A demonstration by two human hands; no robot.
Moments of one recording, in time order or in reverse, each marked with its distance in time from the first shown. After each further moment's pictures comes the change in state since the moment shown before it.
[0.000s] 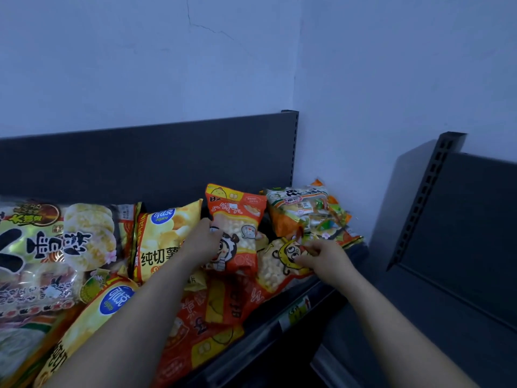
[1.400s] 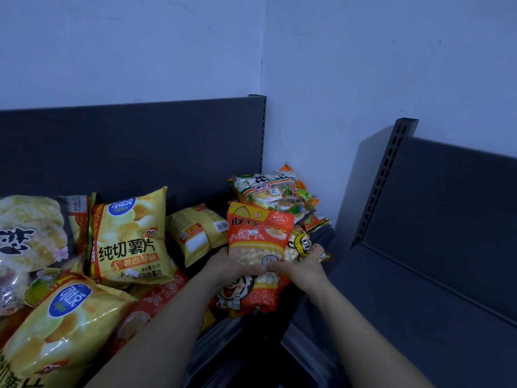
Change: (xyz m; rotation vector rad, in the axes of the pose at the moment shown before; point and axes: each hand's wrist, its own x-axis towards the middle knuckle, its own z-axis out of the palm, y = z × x) left_hand -0.023 -0.006 0.101 -0.236 -0.480 -0.106; right_hand -0.029 0.041 0.019 0.368 0.130 0.343
